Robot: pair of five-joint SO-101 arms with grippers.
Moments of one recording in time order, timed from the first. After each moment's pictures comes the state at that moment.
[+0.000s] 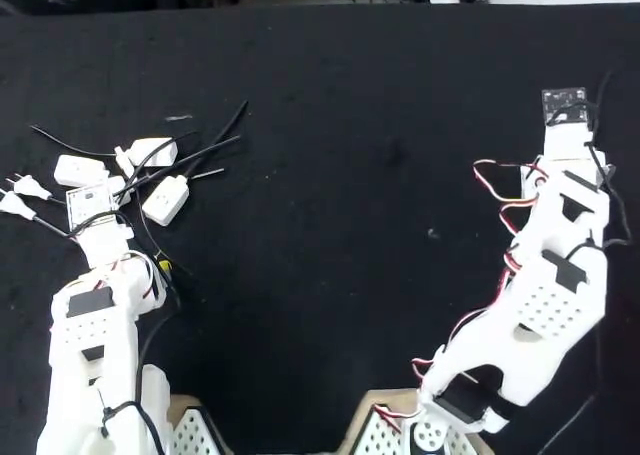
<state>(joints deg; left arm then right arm) -20.5 -51.2 79.6 38.5 -1.0 35.1 34.2 5.2 21.1 33.3</state>
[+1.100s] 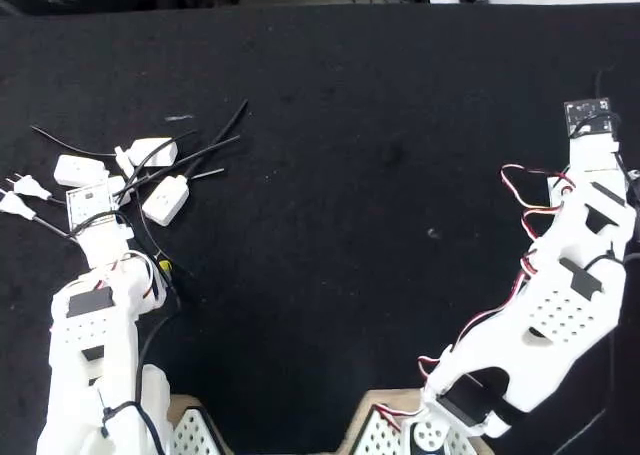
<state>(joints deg) -20.5 -51.2 79.6 38.5 -1.0 40.4 34.6 3.3 21.2 41.5</state>
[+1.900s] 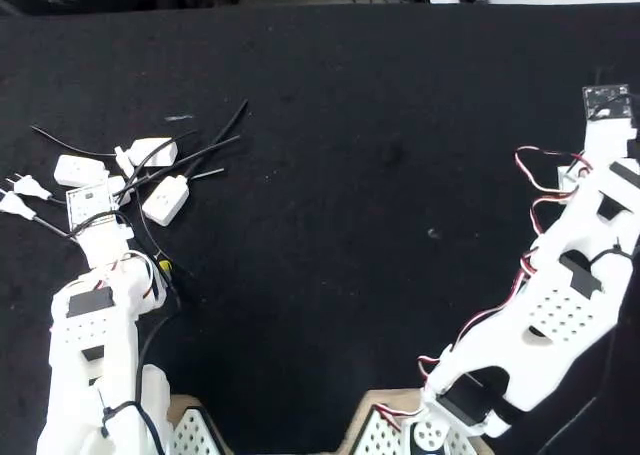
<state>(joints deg) -20.5 -51.2 79.6 38.5 -1.0 40.3 35.1 -7.6 36.6 37.8</state>
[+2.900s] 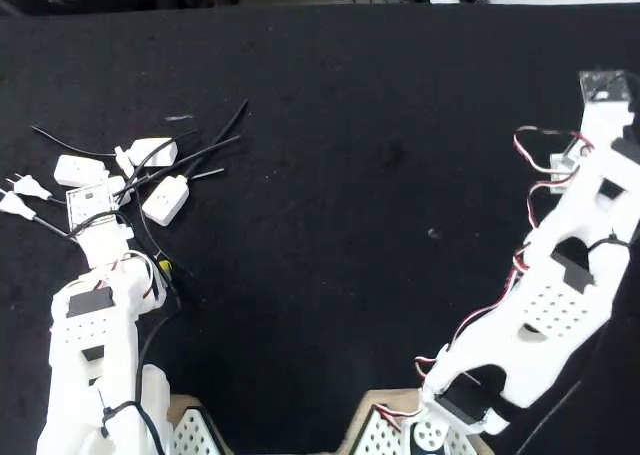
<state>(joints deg) -20.5 -51.2 79.6 38.5 -1.0 37.2 33.6 -17.5 55.7 33.1</state>
